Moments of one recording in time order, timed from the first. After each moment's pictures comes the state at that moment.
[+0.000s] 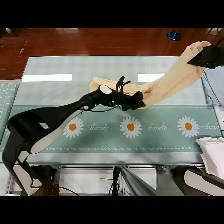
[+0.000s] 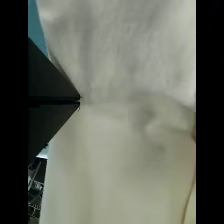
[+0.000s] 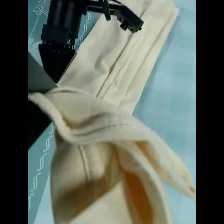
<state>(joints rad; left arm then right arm) -0.72 -1.92 1.41 0.16 -0.70 -1.38 -0.25 -1.25 1.56 -0.99 1.44 1.27</state>
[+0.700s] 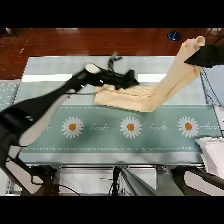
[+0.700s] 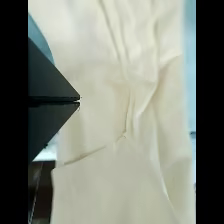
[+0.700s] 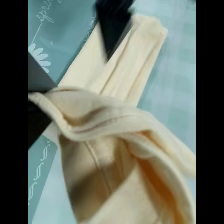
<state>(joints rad) -0.45 -1.82 1.58 0.37 -0.92 -1.33 -0.19 -1.25 1.56 -1.00 1.43 1.27</state>
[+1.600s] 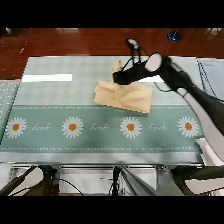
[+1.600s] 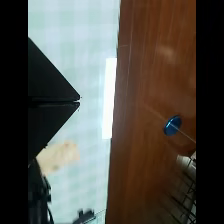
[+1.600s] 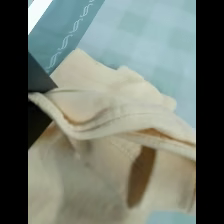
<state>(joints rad) 0.51 -1.07 1.59 0.59 -1.26 -1.18 0.46 -1.65 1.48 -1.07 0.83 1.52</state>
